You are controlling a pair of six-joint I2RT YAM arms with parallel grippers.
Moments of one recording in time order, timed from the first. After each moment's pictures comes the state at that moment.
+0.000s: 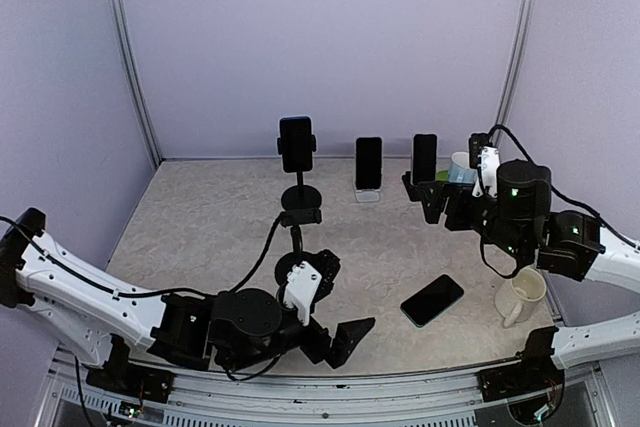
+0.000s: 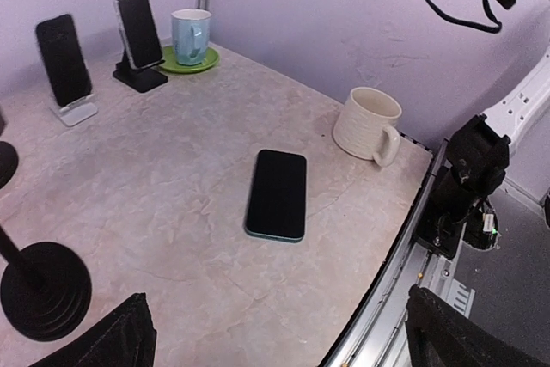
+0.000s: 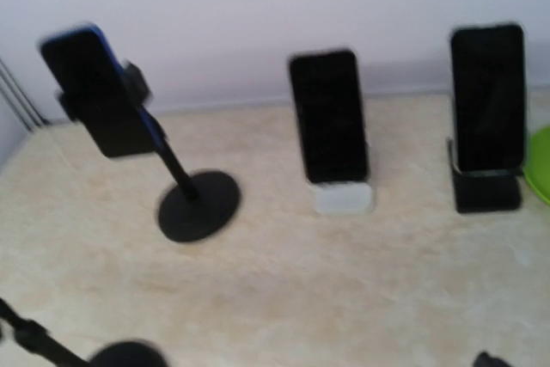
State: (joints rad) left arm -1.56 1.43 0.77 0.36 -0.58 -0.36; right arm 0.97 0.90 0.83 -0.22 0.59 0.46
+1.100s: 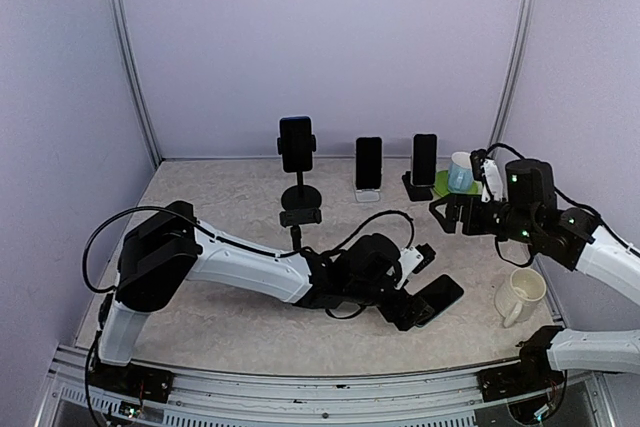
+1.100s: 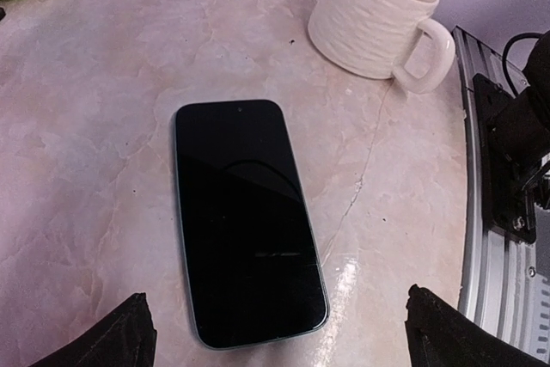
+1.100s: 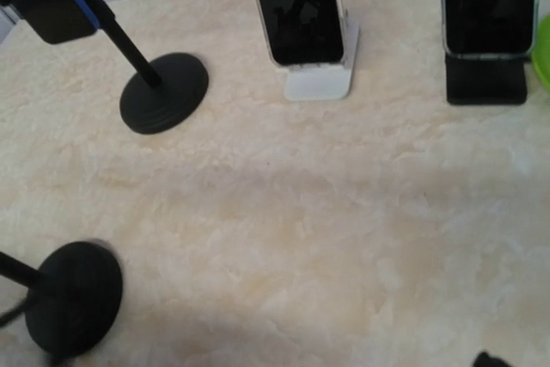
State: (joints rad) left arm -1.24 2.21 1.50 0.15 0.09 -0.18; right arm 0.54 0.91 0.75 -0.32 0.04 0.38
